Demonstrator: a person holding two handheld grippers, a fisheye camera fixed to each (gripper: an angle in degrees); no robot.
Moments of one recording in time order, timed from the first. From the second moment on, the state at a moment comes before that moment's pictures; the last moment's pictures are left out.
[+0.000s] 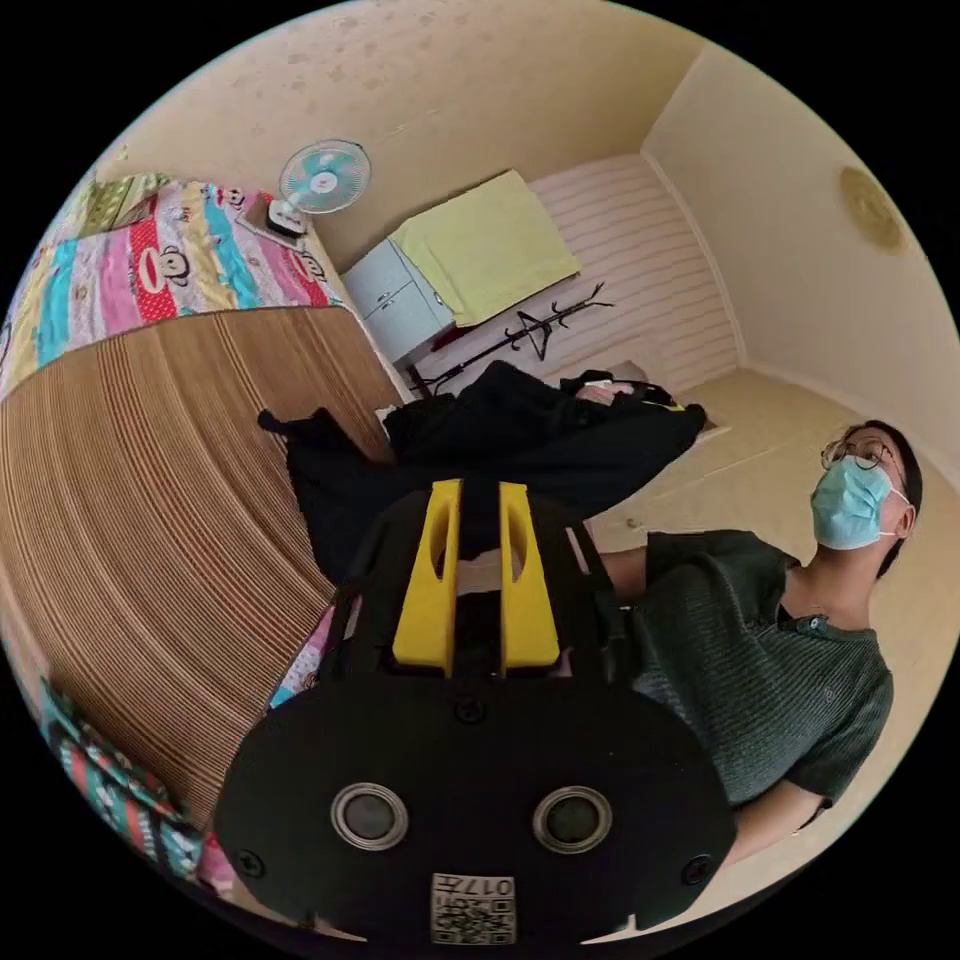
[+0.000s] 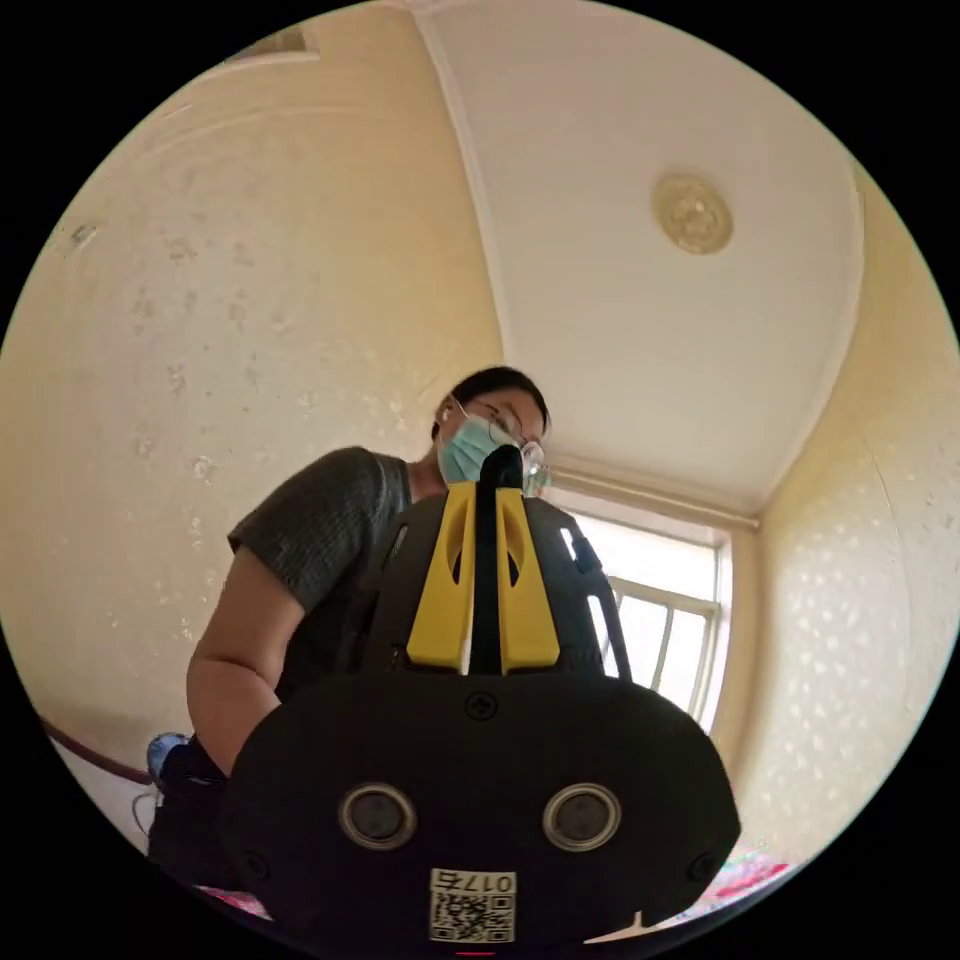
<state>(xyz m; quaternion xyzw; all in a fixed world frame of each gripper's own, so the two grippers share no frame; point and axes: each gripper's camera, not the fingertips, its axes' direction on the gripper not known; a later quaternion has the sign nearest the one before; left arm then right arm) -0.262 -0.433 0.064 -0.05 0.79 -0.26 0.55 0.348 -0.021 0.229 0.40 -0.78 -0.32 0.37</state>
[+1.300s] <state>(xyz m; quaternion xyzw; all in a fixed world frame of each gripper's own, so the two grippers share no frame) -0.210 -0.461 -0.084 0.32 0.85 -0.12 0.39 0.013 0.004 0.403 0.19 -0.98 0.02 0.05</state>
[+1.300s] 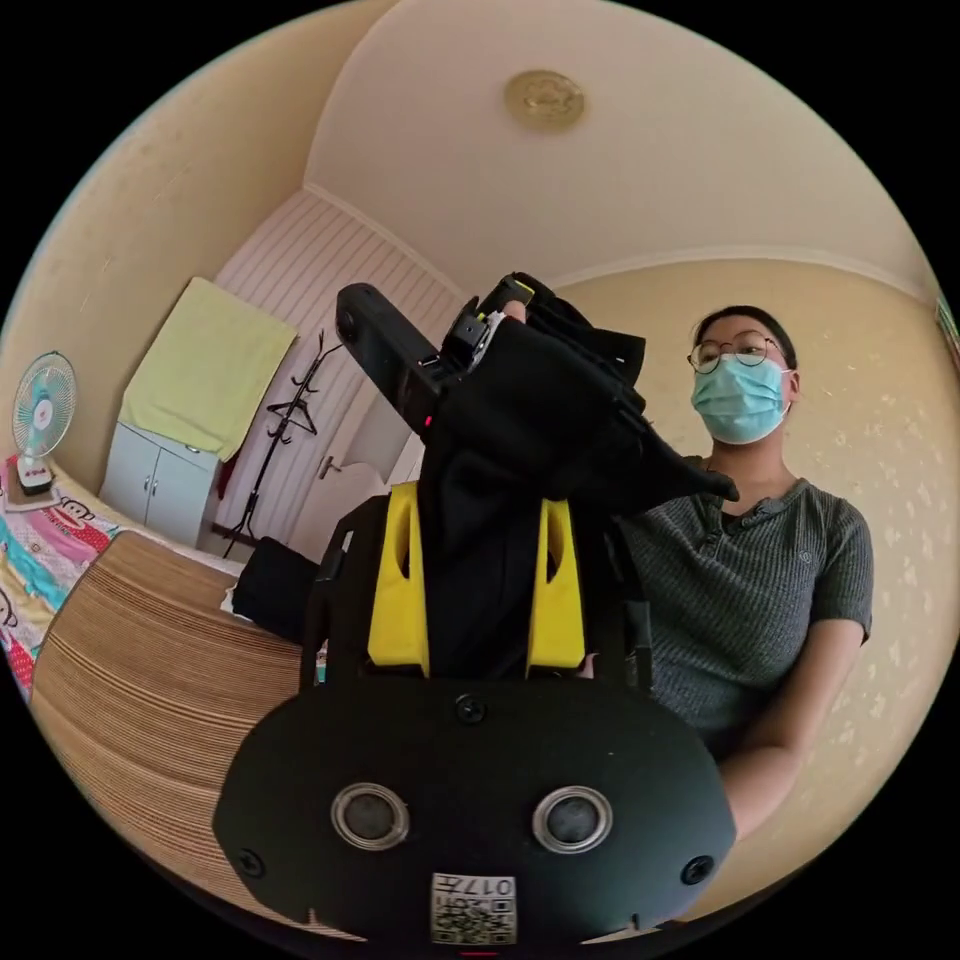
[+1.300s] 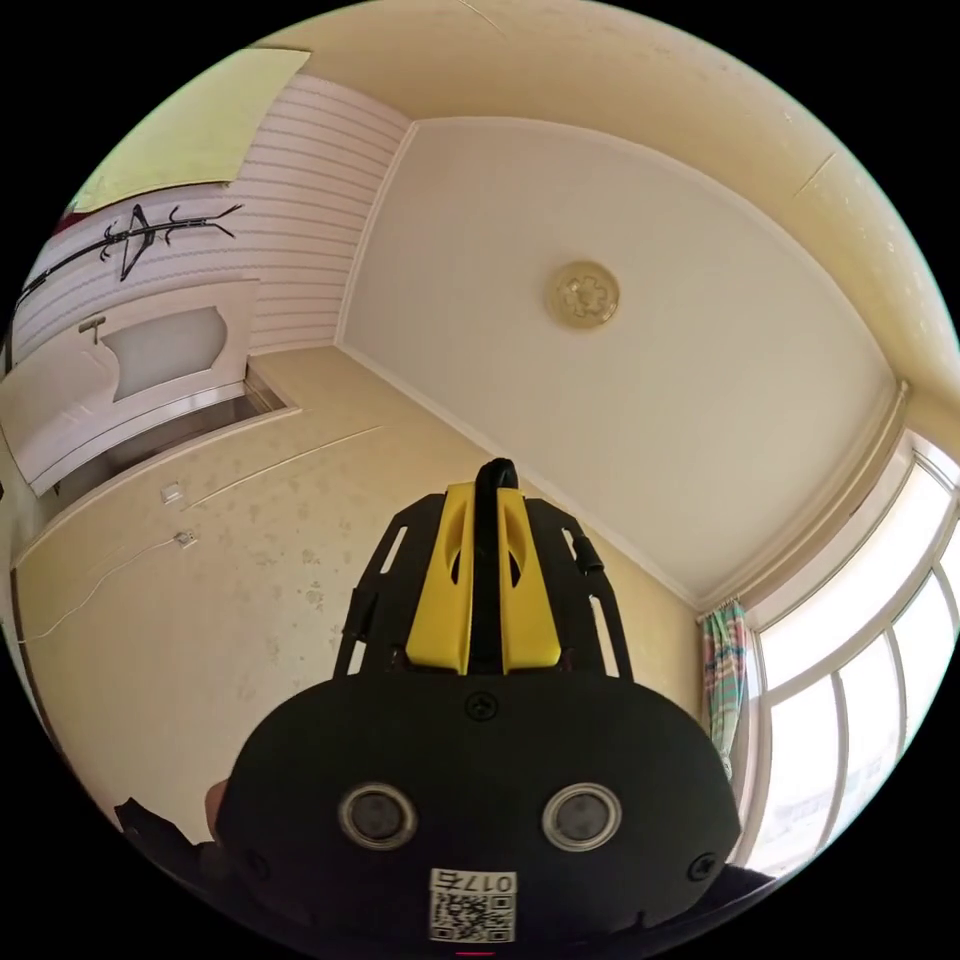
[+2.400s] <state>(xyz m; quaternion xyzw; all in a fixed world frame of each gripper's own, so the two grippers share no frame) -0.336 -0.403 -0.280 0.51 0.74 -0.25 0.36 0.004 0.231 0.554 -0.13 -0.68 0.05 0.71</state>
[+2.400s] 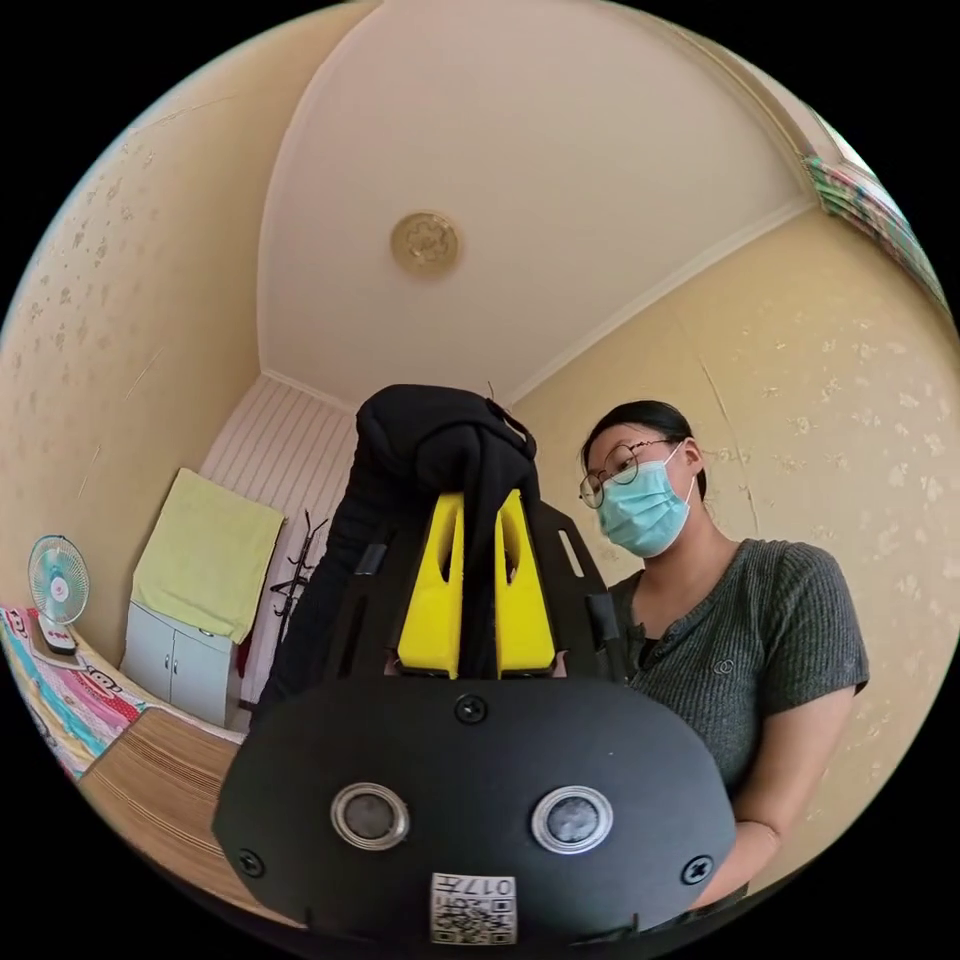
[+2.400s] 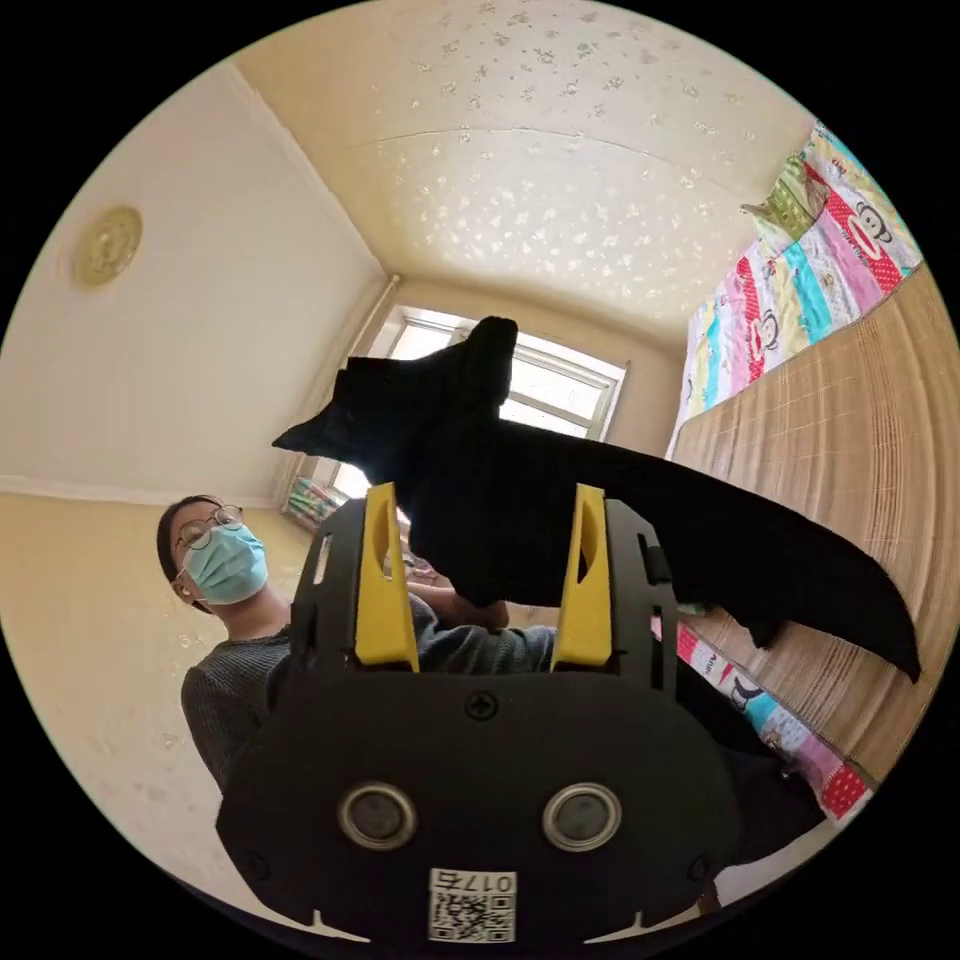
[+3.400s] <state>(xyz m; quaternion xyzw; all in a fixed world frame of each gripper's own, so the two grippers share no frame) -0.479 -0.436 -0.481 0.42 0.43 -0.33 0.73 -0.069 0.199 0.101 0.33 -0.35 -0.26 0.84</state>
